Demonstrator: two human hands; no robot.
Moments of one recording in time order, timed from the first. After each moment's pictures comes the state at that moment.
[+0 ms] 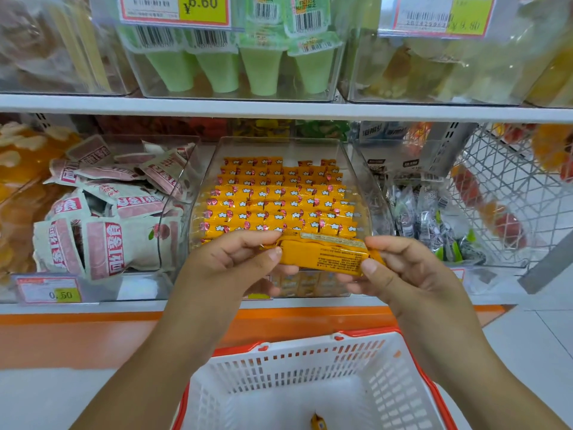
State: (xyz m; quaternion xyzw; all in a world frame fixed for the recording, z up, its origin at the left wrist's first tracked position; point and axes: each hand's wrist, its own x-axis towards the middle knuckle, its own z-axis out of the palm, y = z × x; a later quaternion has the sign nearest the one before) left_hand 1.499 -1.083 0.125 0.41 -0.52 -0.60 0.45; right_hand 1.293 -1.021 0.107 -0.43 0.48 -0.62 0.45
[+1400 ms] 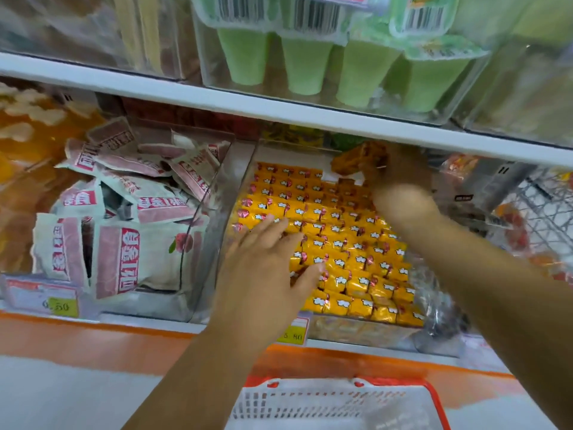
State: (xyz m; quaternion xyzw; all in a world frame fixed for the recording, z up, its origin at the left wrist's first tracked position) left_hand 1.497 -1.163 0.072 0.55 -0.80 -0.09 0.22; right_hand 1.287 -1.247 0.133 -0.64 0.69 -0.34 -0.03
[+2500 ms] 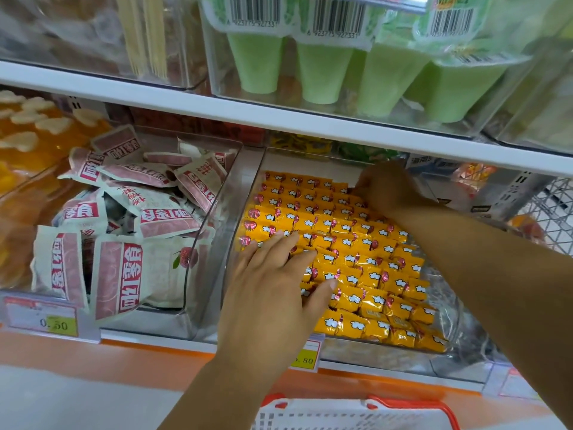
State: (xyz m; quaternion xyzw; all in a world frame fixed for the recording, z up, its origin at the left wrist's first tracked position) left_hand 1.494 -1.165 0.060 0.56 -0.79 -0.06 0.24; right_hand 1.257 -1.329 0.097 -0.69 0.70 -0.16 -0.02
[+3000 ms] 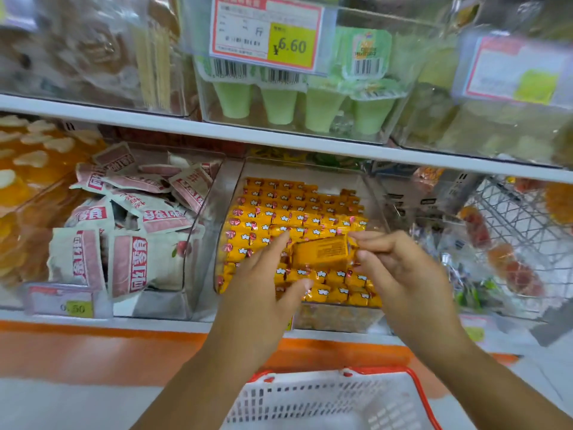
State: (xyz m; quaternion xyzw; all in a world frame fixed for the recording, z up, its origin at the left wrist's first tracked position) left_hand 1.501 -1.117 0.093 0.52 -0.73 -0.30 0.32; right_hand 1.314 -1.083 0.121 -0.61 0.57 -0.52 0.19
